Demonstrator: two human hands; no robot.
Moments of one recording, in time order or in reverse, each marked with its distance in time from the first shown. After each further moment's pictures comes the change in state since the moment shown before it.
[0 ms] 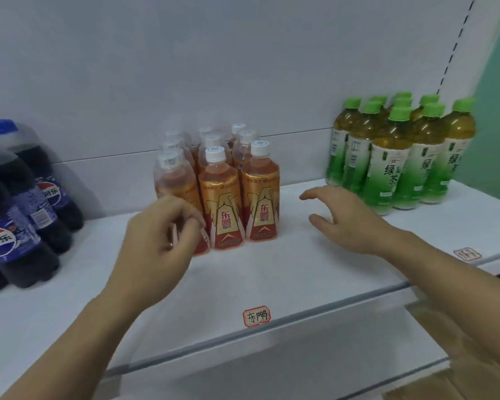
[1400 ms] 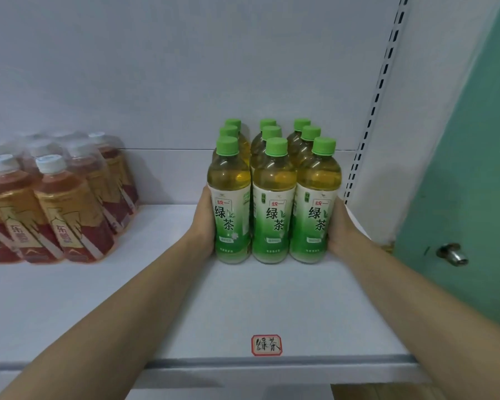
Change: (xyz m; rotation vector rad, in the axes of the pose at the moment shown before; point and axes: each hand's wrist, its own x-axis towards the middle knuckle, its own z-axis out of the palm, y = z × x) left_hand 0.175 0.109 0.378 -1.093 0.147 -0.809; right_hand 0.053 0.314 -0.071 1.605 -0.128 0.477
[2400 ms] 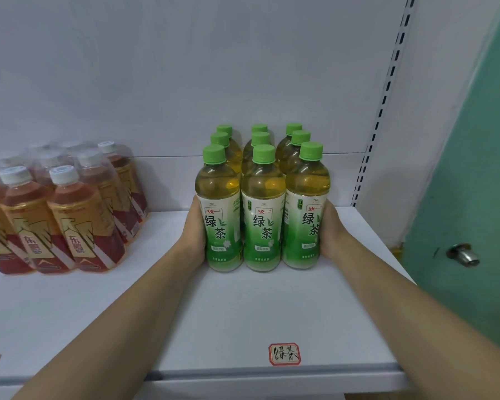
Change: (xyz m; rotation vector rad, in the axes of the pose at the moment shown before) left_hand -0.006 0.012 -0.033 0.017 0.001 0.039; right_hand 0.009 0.013 0.032 -0.001 -0.030 0.000
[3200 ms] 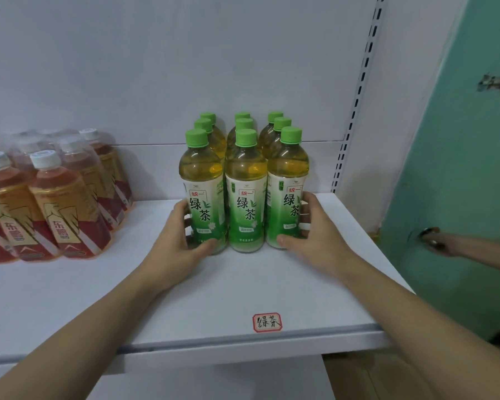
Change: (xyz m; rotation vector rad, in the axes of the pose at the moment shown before) left_hand -0.075 -0.009 -0.031 0.703 -0.201 0.306; right_hand -0.084 0.018 -0.021 -0.833 0.078 -0.301
